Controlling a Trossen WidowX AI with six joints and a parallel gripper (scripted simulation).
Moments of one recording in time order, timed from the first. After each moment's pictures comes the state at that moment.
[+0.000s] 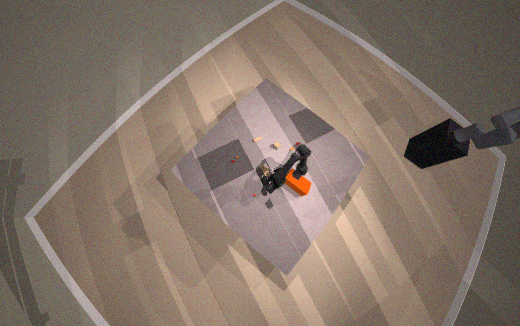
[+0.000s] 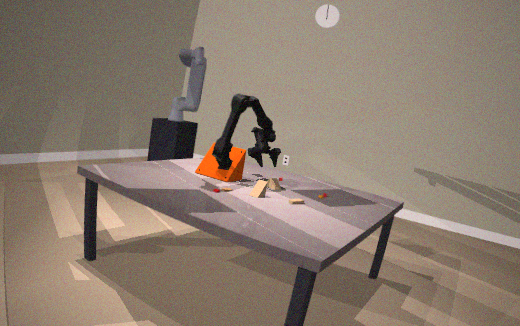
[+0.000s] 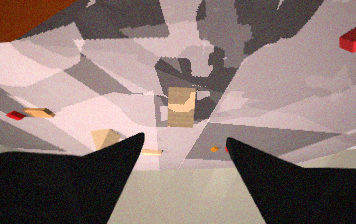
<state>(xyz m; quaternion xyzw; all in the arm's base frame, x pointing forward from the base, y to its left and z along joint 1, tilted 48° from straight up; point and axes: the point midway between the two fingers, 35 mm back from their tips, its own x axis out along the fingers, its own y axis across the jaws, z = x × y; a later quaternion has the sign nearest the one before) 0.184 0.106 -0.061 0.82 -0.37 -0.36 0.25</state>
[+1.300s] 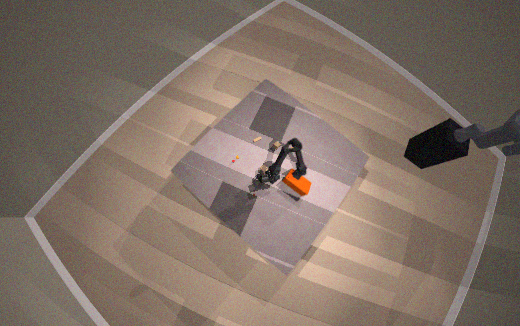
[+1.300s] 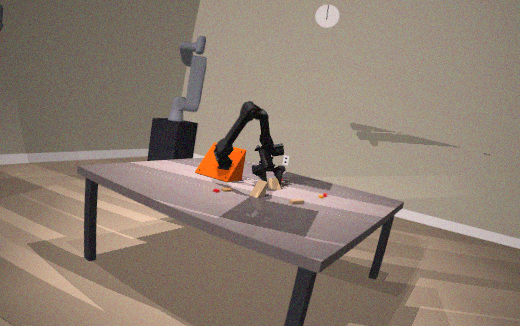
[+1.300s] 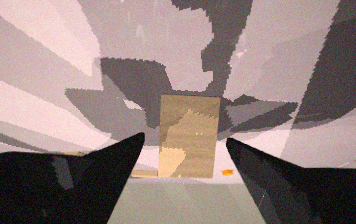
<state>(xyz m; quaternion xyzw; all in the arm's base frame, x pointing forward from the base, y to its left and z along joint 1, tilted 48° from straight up) 0.230 0.025 -0.101 0.82 -0.37 -0.36 0.25</state>
